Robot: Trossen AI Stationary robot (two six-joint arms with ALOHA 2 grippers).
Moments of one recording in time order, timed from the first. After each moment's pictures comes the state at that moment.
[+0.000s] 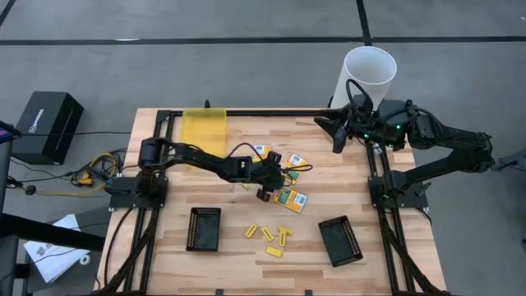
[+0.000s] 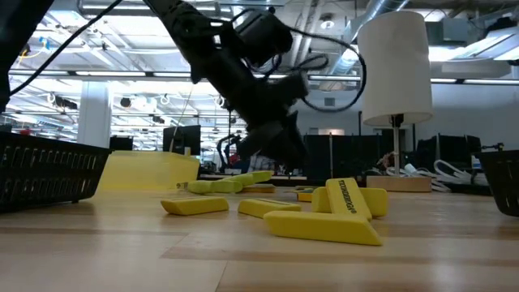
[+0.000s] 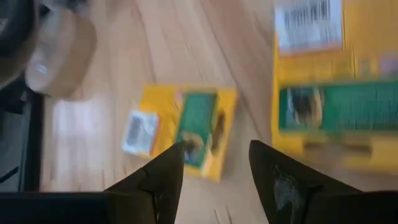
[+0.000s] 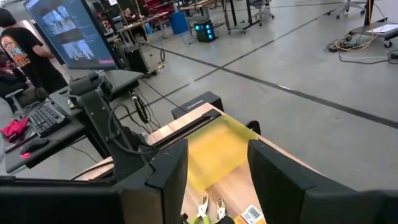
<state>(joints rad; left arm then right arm) 0.03 2.00 1.20 0.04 -0.23 0.63 0.00 1.04 1.36 -0.53 0.45 0.38</state>
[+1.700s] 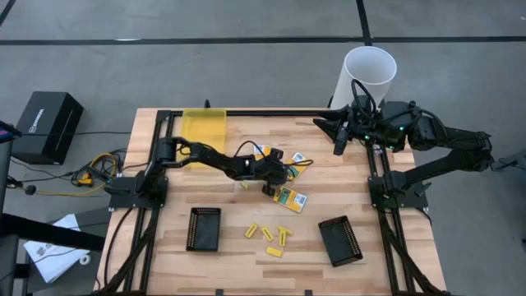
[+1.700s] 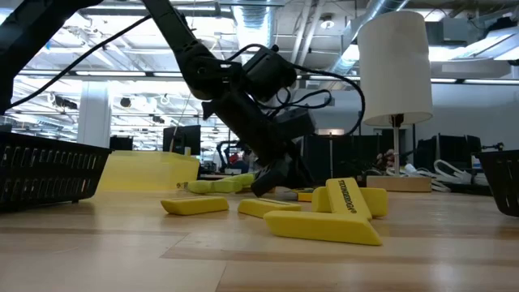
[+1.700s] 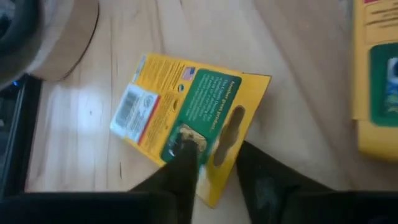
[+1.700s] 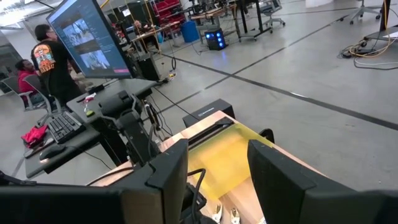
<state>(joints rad) 0.11 2.15 1.20 0.24 -0.23 0.64 0.03 1.04 1.36 -0.48 0.45 0.38</state>
